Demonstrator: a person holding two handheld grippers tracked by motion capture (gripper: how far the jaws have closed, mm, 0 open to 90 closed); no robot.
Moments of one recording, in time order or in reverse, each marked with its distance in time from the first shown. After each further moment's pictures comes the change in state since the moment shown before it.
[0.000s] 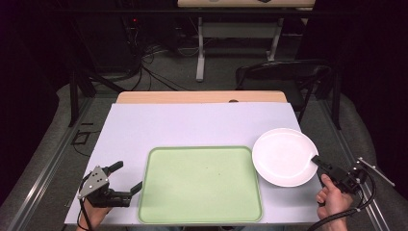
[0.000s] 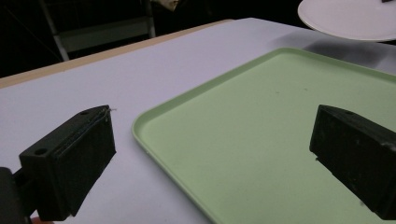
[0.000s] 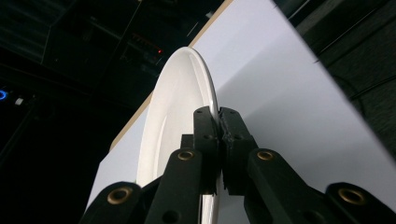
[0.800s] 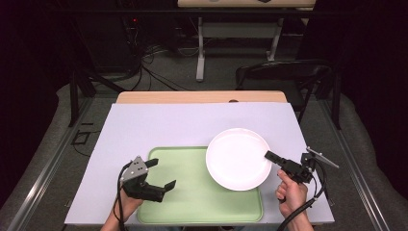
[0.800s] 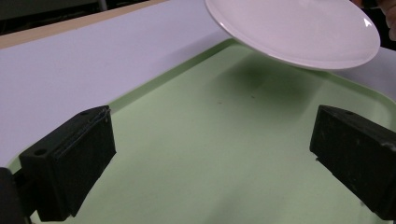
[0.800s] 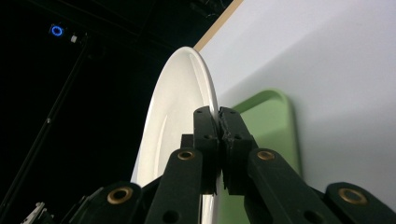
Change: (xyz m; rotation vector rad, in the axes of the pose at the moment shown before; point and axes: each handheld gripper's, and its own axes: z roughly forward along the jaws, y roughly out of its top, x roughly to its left) left arm -0.049 0.035 0.071 0.125 -0.166 -0.023; right arm 0.069 -0.066 0.065 0.233 0.192 -0.022
